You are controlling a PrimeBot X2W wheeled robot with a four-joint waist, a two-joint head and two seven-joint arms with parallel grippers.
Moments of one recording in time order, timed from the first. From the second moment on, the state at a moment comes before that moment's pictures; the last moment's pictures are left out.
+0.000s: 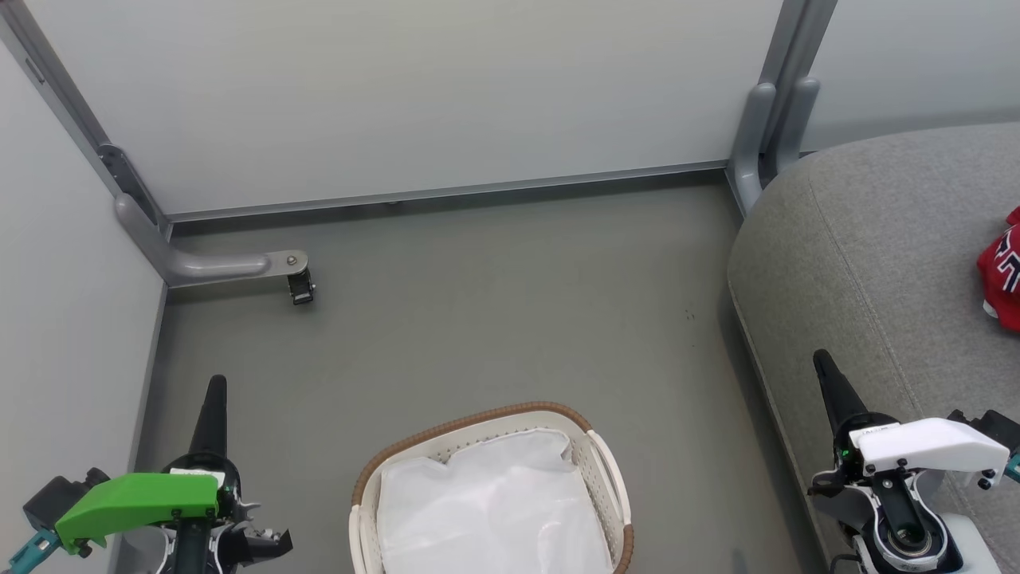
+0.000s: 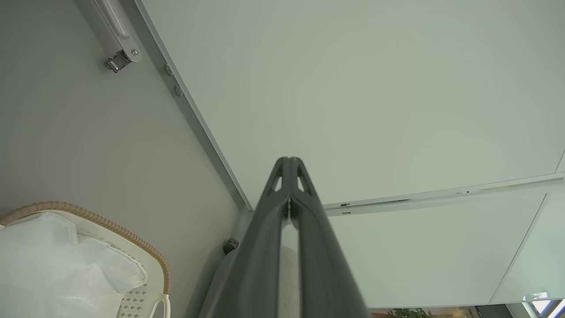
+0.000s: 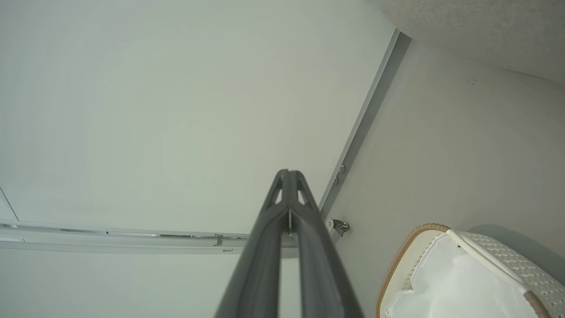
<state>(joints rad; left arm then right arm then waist) -0.10 0.05 0.10 0.27 -1.39 -0.12 0.05 -0.15 -0.05 -0.07 0.29 1.39 0.13 0.05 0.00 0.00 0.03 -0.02</state>
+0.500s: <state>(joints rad) -0.10 0.05 0.10 0.26 -1.50 -0.12 0.08 -0.13 -0.05 -0.09 0.27 1.50 0.13 0.08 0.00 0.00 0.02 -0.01</state>
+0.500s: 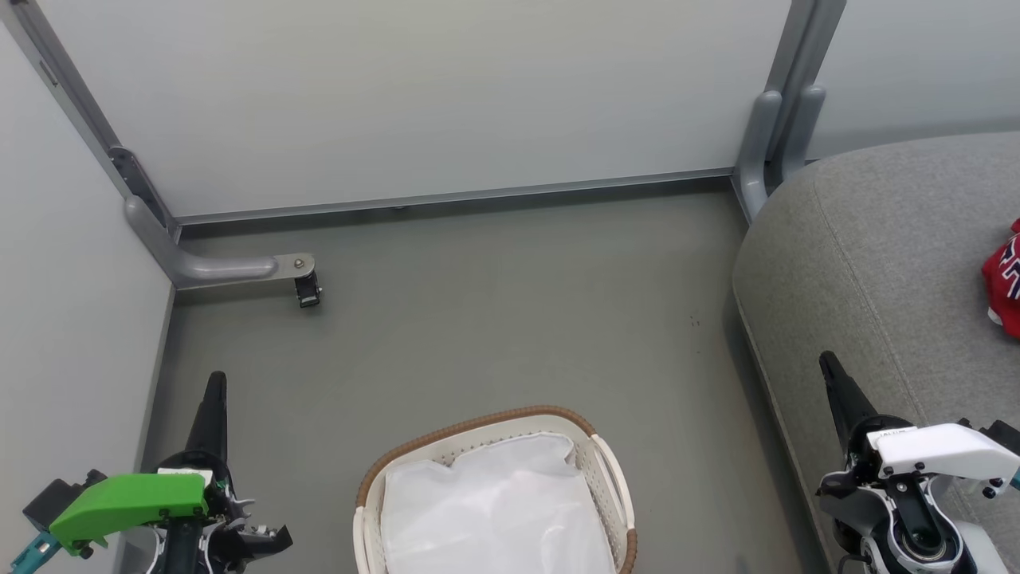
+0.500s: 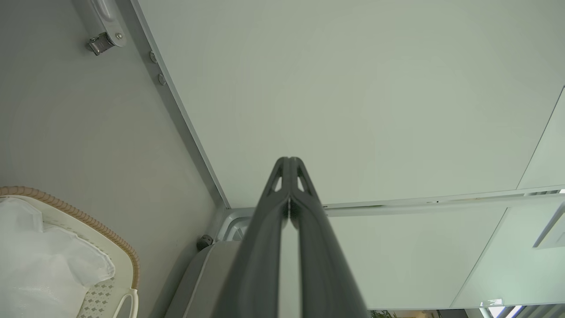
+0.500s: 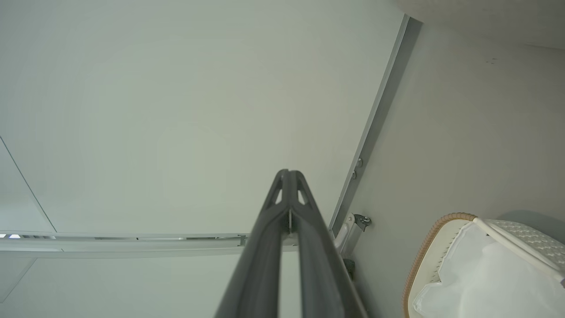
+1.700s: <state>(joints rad) -0.10 0.05 0.11 0.25 -1.61 -0.13 0.11 -0.11 -0.05 -0.11 0.24 1.61 0.13 0.11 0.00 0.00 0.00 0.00</state>
